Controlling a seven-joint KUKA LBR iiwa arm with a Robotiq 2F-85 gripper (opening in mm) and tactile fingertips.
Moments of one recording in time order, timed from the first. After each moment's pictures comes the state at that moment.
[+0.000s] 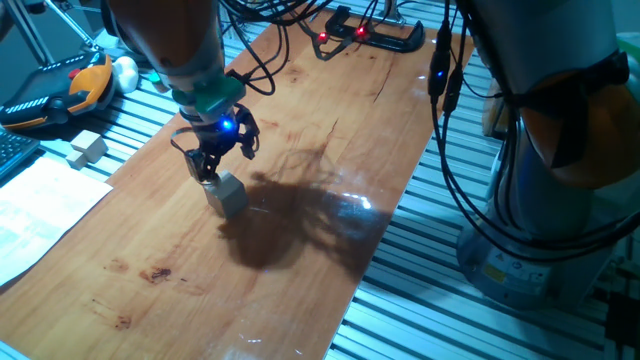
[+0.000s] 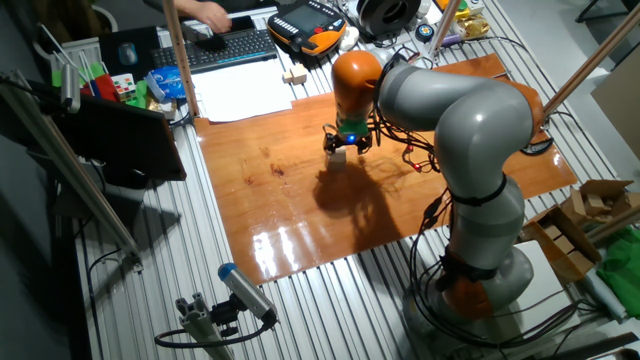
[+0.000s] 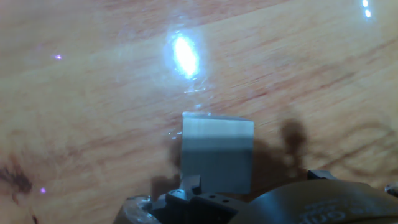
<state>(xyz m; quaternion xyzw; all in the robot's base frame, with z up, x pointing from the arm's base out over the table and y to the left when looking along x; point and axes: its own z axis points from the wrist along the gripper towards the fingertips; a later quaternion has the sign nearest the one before) 0.534 0.106 0.099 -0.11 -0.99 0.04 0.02</state>
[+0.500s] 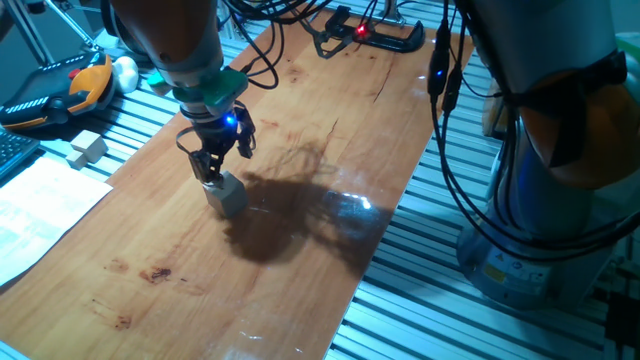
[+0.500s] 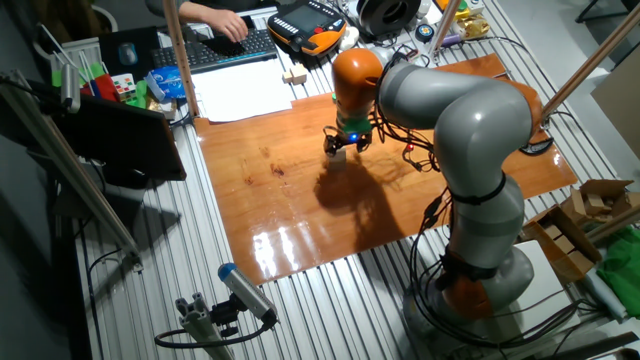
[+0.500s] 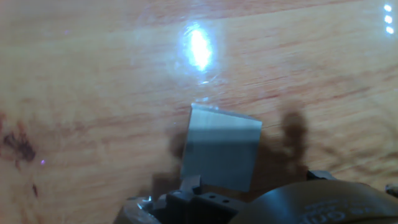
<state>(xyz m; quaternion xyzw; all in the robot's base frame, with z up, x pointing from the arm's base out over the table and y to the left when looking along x) 0.532 0.107 0.100 -0.02 -1.00 0.02 0.03</state>
